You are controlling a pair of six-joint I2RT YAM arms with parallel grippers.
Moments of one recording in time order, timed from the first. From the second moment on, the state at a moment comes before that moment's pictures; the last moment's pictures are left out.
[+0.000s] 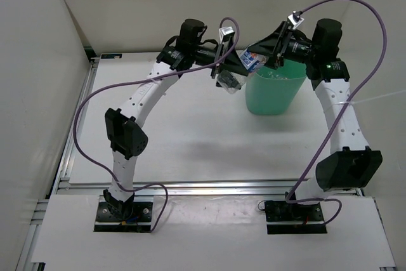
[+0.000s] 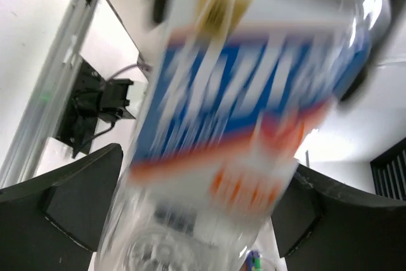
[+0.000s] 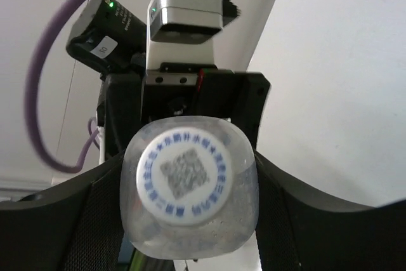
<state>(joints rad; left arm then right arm) -0.59 2.08 2.26 -0.54 1.21 -0.98 0.10 1.51 1.65 -0.31 -1.03 0.94</state>
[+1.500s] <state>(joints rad) -0.11 1.17 1.30 -0.88 -0.11 -0.90 -0.31 1.60 1.81 -0.85 -0.59 0.67</state>
